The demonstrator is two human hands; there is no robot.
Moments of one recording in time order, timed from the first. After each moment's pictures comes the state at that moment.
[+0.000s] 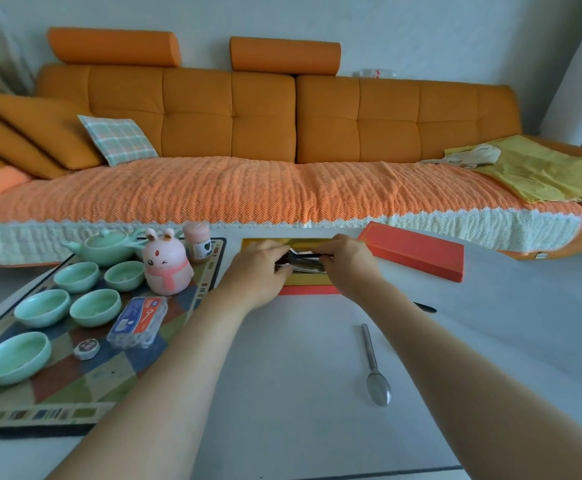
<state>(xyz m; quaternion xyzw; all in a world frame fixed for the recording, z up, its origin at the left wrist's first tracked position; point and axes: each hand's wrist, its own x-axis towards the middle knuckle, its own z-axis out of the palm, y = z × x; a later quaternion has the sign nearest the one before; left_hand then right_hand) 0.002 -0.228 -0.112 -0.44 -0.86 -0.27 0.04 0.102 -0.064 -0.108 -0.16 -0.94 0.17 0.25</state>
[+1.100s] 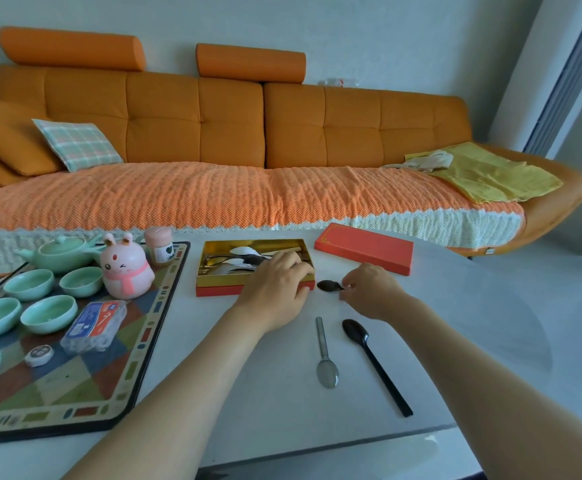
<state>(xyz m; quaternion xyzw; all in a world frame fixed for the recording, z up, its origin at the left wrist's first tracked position) 0.081 -0.180 -0.117 -0.58 -0.78 -0.20 0.14 0.202 -0.006 -0.115 -0.31 -0.95 0.09 0.04</state>
